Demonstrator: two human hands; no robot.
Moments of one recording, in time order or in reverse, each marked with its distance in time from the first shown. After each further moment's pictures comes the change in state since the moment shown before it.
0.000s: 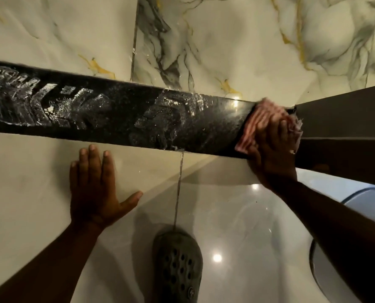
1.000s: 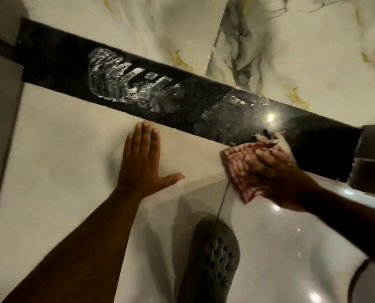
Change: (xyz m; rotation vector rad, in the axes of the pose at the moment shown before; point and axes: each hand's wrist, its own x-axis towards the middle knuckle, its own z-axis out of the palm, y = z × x) left_hand 0.002 -0.037 0.000 -0.023 0.027 -0.004; right_hand 0.008 -0.071 -0.003 -0.211 -0.131 -0.924
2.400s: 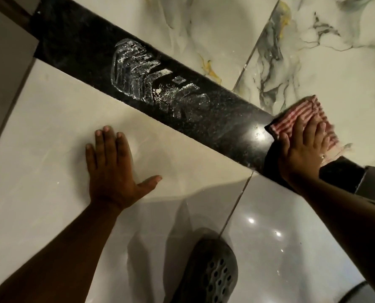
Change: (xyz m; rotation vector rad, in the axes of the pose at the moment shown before) left_hand -0.034 -0.051 0.017 -0.019 0.117 -0.364; right_hand 0.092 0.049 -0.028 0.284 0.080 1.045
